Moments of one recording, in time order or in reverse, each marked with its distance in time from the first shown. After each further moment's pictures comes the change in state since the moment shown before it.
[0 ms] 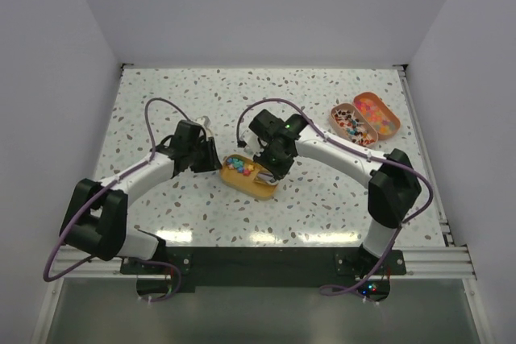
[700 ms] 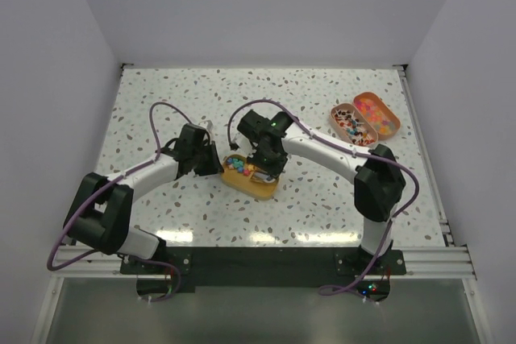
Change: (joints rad) left arm -0.033 0.052 -0.028 0.060 0.000 -0.064; right arm 0.045 0.112 0.131 -0.106 0.072 -0.006
